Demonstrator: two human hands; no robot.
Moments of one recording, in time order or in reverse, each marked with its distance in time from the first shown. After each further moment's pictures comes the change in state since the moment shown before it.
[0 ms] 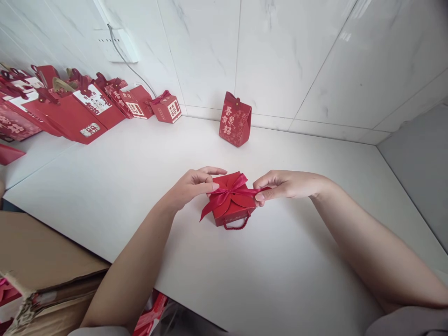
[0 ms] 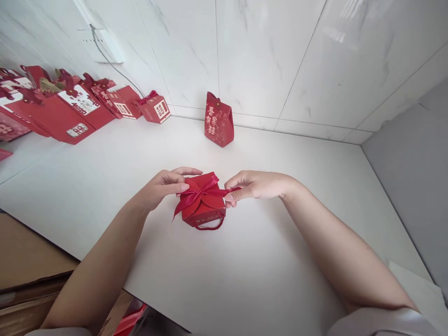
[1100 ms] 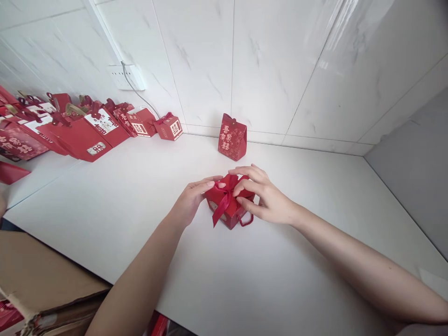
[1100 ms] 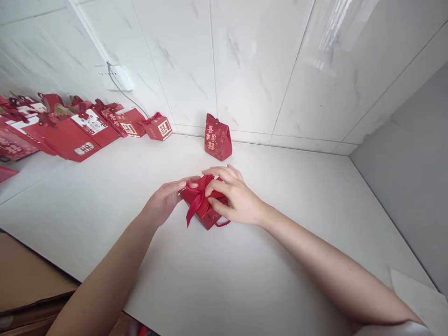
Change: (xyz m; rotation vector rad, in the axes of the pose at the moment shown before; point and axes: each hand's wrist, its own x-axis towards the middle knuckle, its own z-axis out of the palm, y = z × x) left_hand 0.004 -0.003 0.009 -0.293 0.154 0.061; right_hand 0.031 -0.002 0.047 -0.761 0.780 -0.485
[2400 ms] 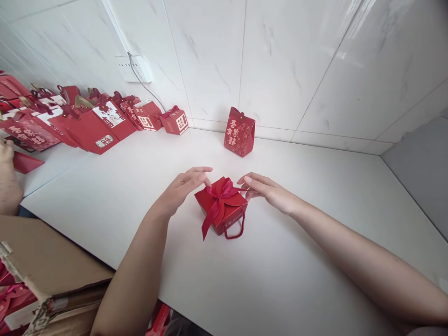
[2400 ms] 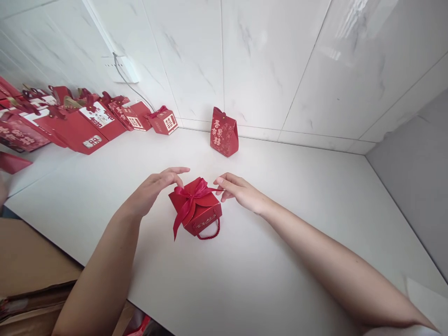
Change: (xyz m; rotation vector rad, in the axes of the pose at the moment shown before) left_hand -0.016 0.025 -0.030 0.448 0.055 0.032; right_hand 0.001 0.021 0.011 0.876 -0.173 0.716
